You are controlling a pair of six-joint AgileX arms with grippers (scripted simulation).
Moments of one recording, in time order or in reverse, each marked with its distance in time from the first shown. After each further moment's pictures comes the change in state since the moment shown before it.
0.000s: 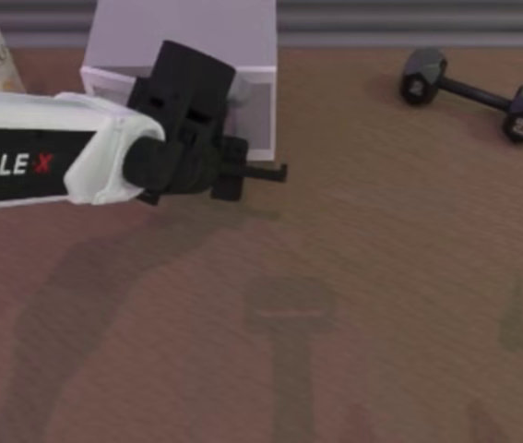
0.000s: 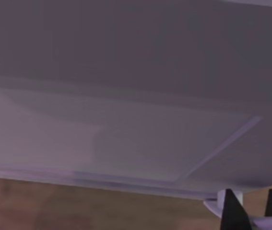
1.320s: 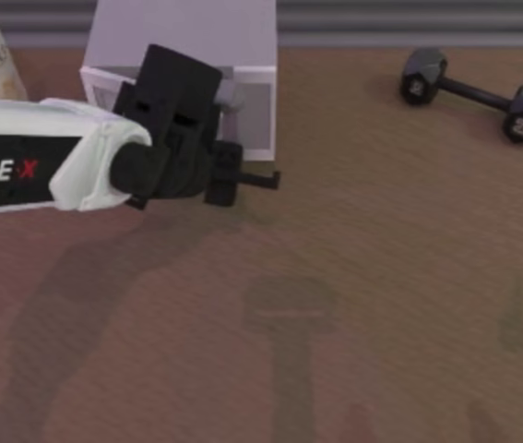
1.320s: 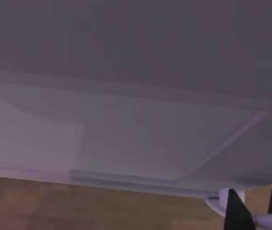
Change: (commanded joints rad) left arm 0.019 -0.030 -0.040 0.021 0.034 0.049; right arm 0.000 0.000 0.000 0.000 0.000 0.000
